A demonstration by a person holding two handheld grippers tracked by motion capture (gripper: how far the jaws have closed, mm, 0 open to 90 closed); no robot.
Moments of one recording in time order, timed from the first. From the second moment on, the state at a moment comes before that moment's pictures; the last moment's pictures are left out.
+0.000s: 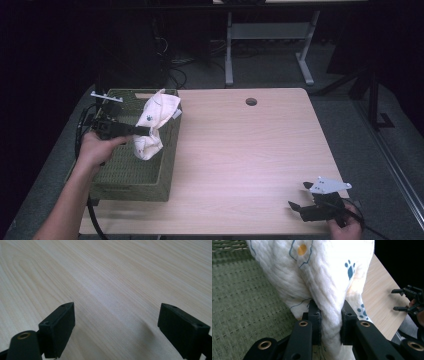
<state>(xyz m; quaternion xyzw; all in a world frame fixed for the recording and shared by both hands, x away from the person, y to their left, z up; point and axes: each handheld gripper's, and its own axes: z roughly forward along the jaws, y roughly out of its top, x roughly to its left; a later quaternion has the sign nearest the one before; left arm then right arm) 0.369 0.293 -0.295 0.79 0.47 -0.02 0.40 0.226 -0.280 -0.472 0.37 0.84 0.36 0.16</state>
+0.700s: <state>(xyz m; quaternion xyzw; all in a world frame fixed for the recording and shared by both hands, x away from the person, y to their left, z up) 0.376 0.255 -0.284 0.80 0.44 -0.03 0.40 0.226 -0.281 -0.471 0.37 0.84 0.36 0.16</state>
